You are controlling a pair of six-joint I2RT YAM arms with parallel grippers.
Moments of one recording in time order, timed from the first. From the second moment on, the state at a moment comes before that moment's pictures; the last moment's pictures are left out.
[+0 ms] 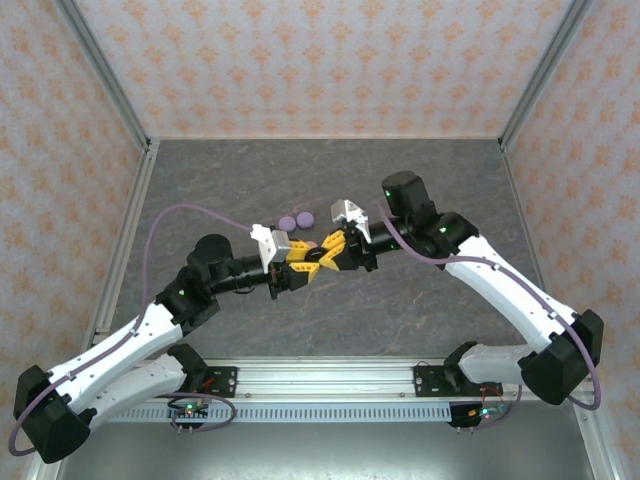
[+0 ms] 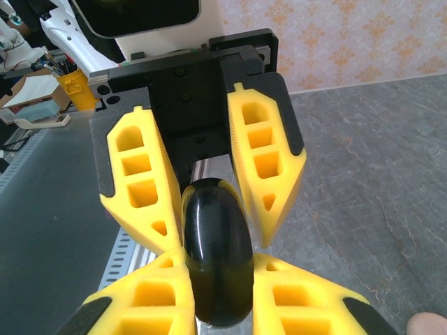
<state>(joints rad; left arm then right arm) -0.66 0.85 0.62 0.13 0.55 -0.05 0.63 1.25 1.18 -0.59 -0.98 -0.40</state>
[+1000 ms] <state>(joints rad) -0.66 0.85 0.63 0.13 0.55 -0.04 0.63 1.23 1.19 -0.58 -0.96 -0.36</state>
